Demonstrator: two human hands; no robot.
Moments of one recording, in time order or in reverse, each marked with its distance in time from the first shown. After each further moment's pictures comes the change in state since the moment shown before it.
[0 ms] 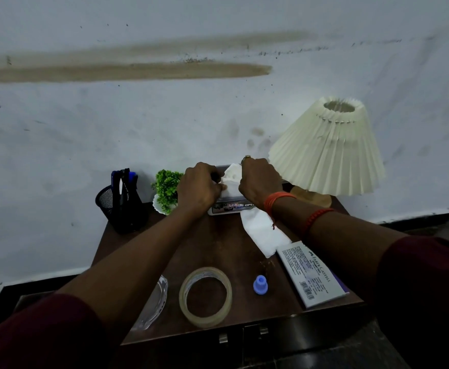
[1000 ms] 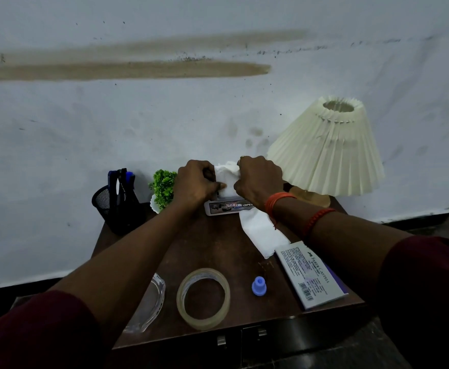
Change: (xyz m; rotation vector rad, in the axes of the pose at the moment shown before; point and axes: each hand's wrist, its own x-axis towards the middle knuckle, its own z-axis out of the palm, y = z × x) left_hand 0.011 -0.012 -0.001 -0.221 -0.045 -0.002; right_hand 0.000 0.000 -0.004 -0.088 0.054 -0.036
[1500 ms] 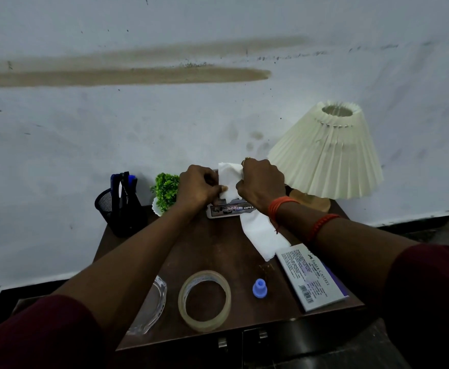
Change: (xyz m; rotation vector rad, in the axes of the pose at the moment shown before) left_hand -0.002 0.002 0.001 -0.107 -0.031 -0.012; right_hand -0.003 0.003 -0.002 0.105 0.019 0.038
